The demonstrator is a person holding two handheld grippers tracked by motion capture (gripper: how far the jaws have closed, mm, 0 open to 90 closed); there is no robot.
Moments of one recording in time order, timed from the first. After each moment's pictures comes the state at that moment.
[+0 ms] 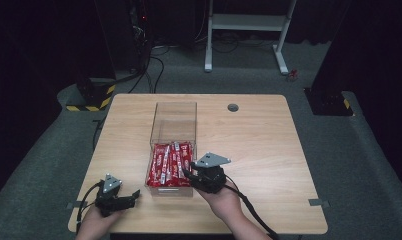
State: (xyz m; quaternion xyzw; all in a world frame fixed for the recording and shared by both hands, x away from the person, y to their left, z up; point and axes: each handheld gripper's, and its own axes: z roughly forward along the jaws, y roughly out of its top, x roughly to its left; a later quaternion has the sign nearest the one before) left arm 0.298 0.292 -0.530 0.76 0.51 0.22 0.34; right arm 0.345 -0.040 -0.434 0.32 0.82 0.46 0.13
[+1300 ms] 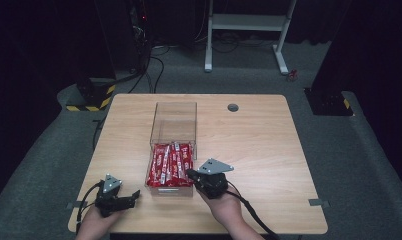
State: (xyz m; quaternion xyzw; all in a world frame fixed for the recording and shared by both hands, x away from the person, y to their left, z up) left arm 0.298 0.292 -0.530 0.76 0.51 0.22 0.34; right arm 0.333 -0.047 -0.442 0.31 0.81 0.48 0.14
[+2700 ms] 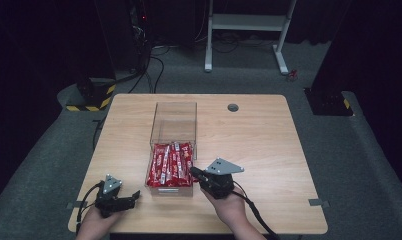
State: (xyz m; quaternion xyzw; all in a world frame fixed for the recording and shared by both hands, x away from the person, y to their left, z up) left arm 0.296 0.291 -0.530 0.76 0.51 0.22 0.34; right arm 0.332 -0.063 -0.437 0.31 0.79 0.52 0.13
